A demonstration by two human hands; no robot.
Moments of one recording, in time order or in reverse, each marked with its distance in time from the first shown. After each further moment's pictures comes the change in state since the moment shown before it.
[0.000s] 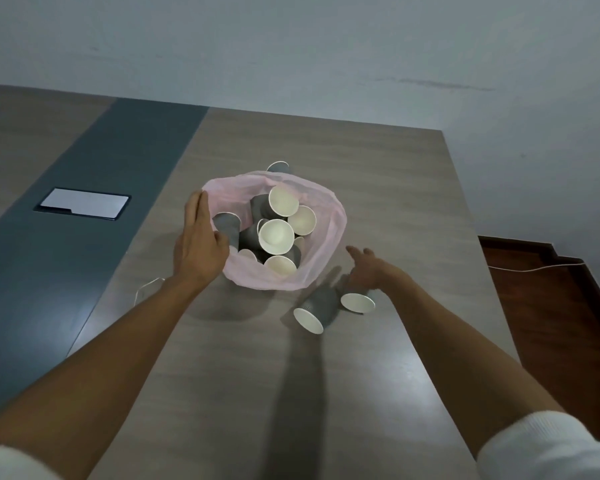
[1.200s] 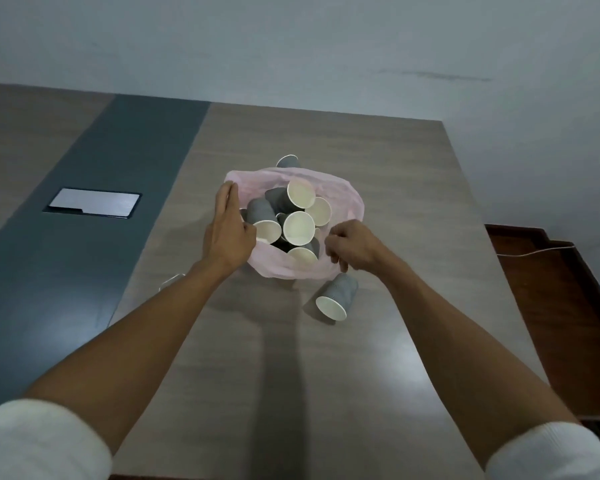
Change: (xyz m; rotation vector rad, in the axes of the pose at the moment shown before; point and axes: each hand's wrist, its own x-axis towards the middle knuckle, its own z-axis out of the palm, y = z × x) left_hand 0.013 -0.011 -0.010 -0.060 -0.128 0.032; right_hand -0.053 -0.100 0.012 0.397 0.218 -0.272
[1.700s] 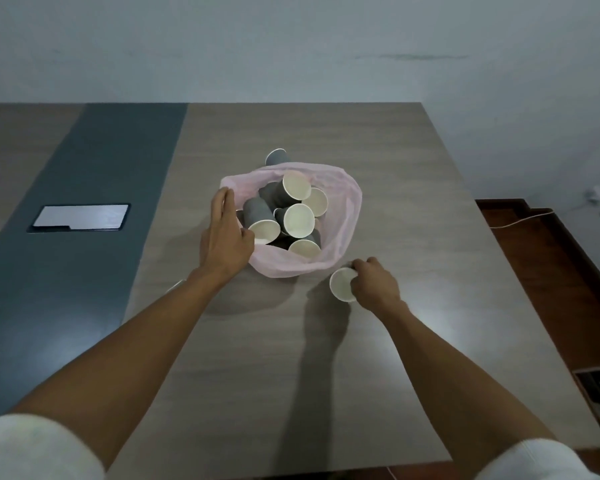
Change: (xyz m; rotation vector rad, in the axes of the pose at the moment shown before) left_hand -0.006 -0.023 -0.007 0.021 -0.040 0.106; right_hand -0.043 0.084 0.069 -0.501 0.215 0.282
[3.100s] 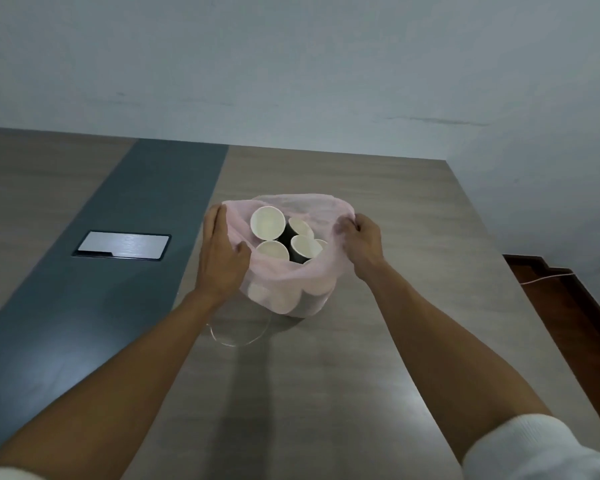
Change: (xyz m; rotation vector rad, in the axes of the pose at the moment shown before) left_hand 0.040 -0.062 -0.074 -0.248 0.224 -0.011; right_hand 0.081 -0.182 -0.082 1.045 0.244 -0.004
